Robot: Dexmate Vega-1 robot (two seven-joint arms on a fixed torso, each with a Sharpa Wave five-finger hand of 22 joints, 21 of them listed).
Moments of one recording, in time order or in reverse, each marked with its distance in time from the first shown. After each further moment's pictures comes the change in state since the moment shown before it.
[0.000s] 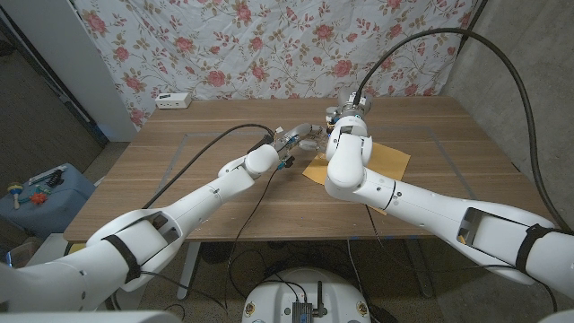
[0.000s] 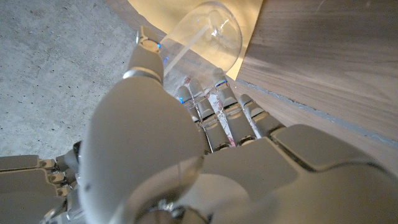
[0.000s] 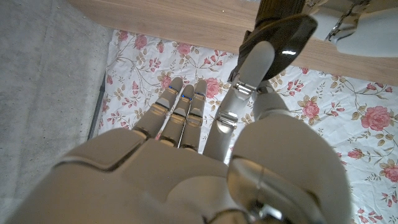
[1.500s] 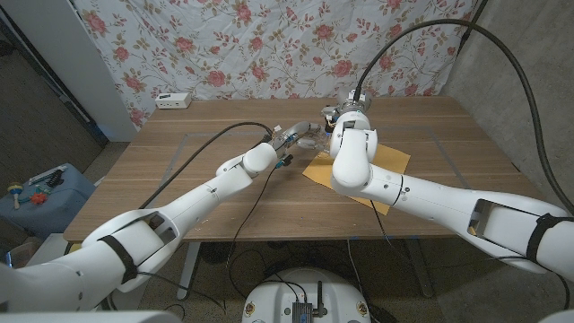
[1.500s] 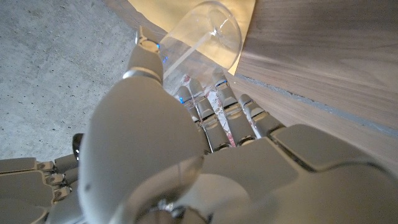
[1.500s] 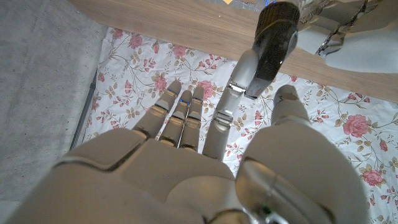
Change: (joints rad) left arm 0.005 0.019 -0.006 -0.029 0.008 0.010 0.005; left_hand 0.000 0.000 -0.012 0.012 0.000 0.000 0.000 0.000 0.000 -0.001 -0.001 0.005 0.000 0.000 0.000 0.002 0.002 0.000 0.000 0.000 0.000; right arm 0.055 -0.057 -0.058 -0.050 -0.055 0.000 0.148; right_hand -0.139 -0.087 -0.089 0.030 0.000 -0.204 0.016 0.010 0.217 -0.113 0.027 0.000 0.012 -0.080 0.009 -0.008 0.017 -0.048 0.003 0.000 -0.002
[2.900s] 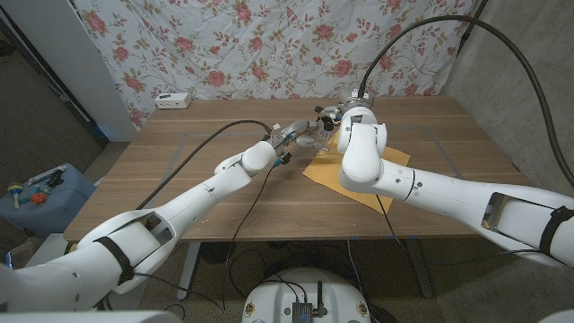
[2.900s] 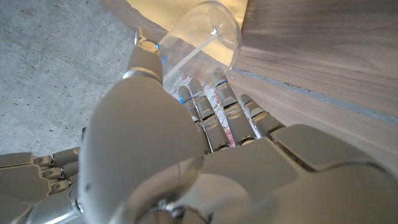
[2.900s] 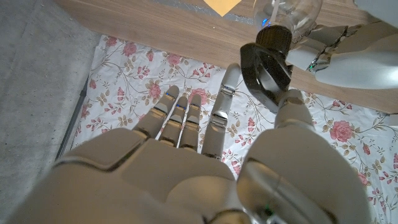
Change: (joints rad) left arm 0.001 0.015 -0.007 -0.035 0.014 0.029 0.009; left_hand 0.000 0.000 -0.008 0.008 0.000 0.000 0.000 0.000 0.000 -0.003 0.000 0.006 0.000 -0.002 -0.002 -0.004 -0.002 0.000 0.000 0.000 0.000; right arm 0.056 -0.070 -0.031 -0.072 0.070 -0.001 0.066; right_hand -0.044 -0.010 -0.059 -0.012 0.005 -0.284 0.004 -0.224 -0.101 -0.132 0.000 -0.008 0.000 -0.098 0.034 -0.016 -0.014 -0.084 0.011 0.000 0.000
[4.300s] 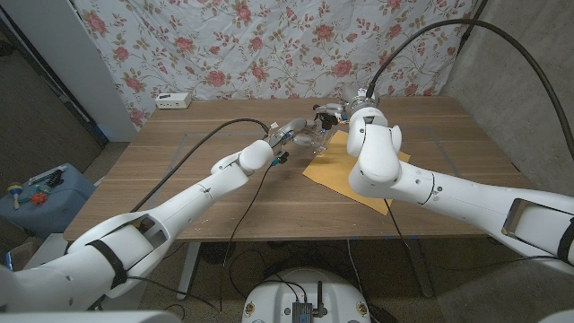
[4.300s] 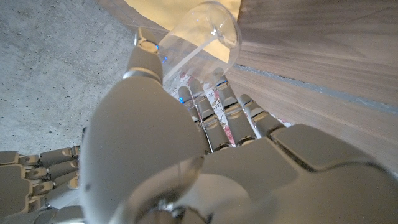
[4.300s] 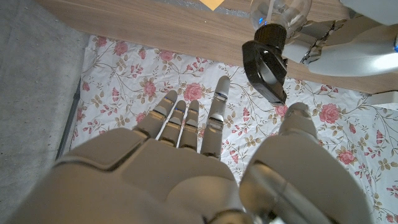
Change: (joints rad) left arm 0.024 0.036 -0.012 -0.078 0.013 0.045 0.010; left_hand 0.000 0.000 -0.007 0.007 0.003 0.000 0.000 -0.011 -0.001 -0.009 -0.002 0.005 0.000 -0.007 0.000 0.009 0.000 0.000 0.000 0.000 0.000; right arm -0.042 -0.074 0.049 -0.146 0.133 0.003 -0.125; right_hand -0.105 0.000 -0.058 0.011 0.000 -0.186 0.052 -0.142 -0.059 -0.082 0.025 -0.008 -0.005 -0.071 0.036 -0.007 -0.005 -0.069 0.019 -0.007 0.000
